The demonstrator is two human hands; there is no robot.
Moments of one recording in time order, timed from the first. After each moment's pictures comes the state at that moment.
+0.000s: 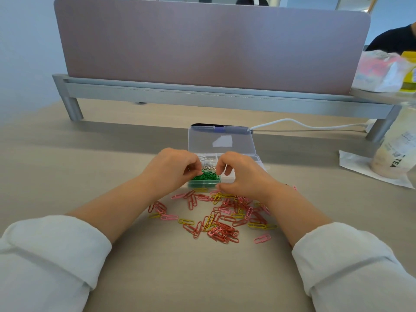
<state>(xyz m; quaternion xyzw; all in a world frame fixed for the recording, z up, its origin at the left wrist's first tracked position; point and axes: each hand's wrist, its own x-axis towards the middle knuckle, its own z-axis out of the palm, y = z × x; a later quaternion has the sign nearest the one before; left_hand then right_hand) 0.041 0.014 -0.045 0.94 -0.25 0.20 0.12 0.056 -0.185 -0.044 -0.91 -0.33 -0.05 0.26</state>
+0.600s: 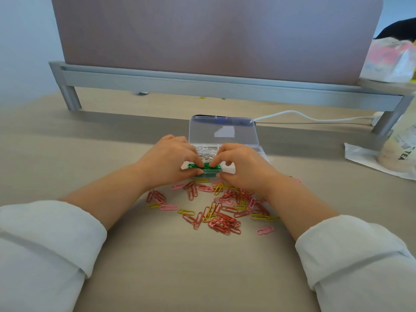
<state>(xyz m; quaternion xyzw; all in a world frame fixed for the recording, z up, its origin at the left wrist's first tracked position) 0.041 0.021 -0.045 0.93 -0.32 0.19 0.03 0.055 -0.180 -0.045 -0.92 -0.34 -0.07 0.19</state>
